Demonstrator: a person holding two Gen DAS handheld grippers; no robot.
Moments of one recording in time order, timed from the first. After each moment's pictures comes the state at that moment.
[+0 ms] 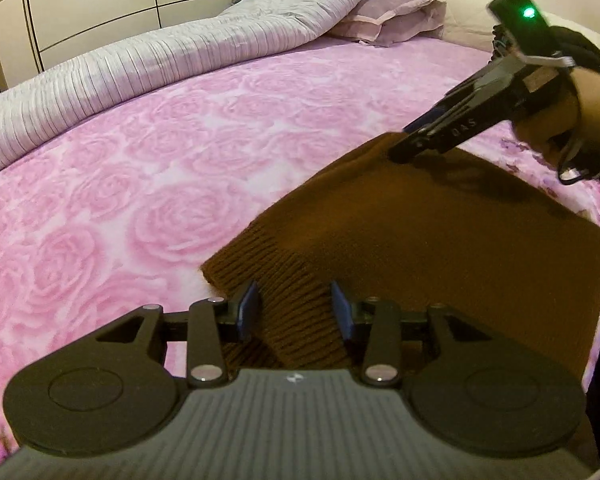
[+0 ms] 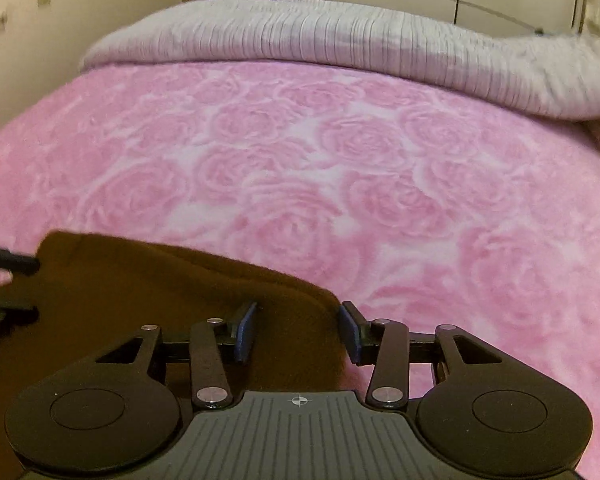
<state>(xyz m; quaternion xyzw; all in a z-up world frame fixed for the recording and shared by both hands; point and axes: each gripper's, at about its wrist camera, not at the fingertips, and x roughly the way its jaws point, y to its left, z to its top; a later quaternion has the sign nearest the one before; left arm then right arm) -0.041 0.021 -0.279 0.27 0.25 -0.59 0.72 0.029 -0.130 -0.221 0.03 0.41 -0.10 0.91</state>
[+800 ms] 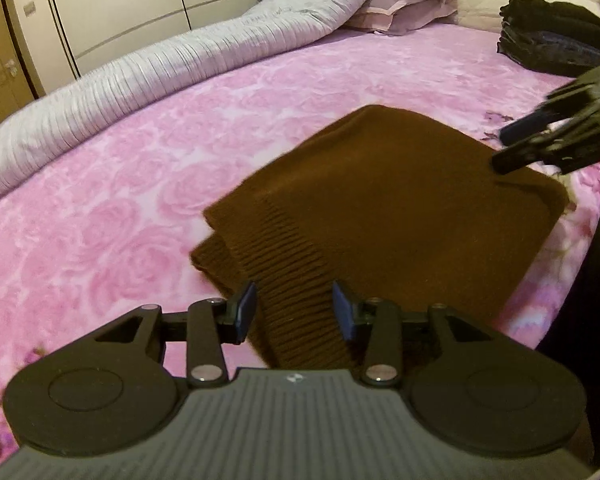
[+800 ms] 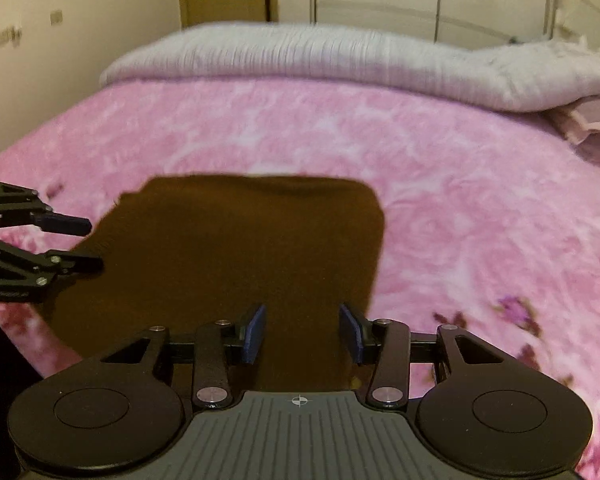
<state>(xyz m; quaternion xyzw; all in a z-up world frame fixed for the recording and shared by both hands) -0.107 0.079 -0.266 0.30 0.24 -0.54 0.75 -0.109 -0.034 -0.204 0.06 0.36 -0.11 0.93</state>
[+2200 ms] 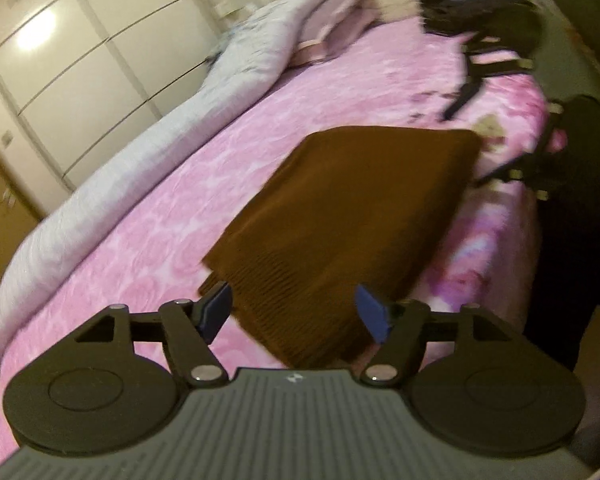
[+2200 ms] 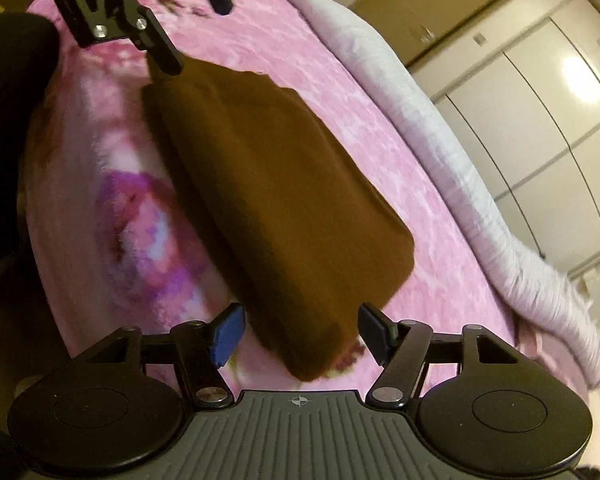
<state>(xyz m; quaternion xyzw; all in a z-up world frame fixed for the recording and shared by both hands) -0.181 0.138 -0.262 0.40 0.06 -0.58 0.71 -0.143 0.058 -0.280 -0.36 0.37 -0.04 0.86</state>
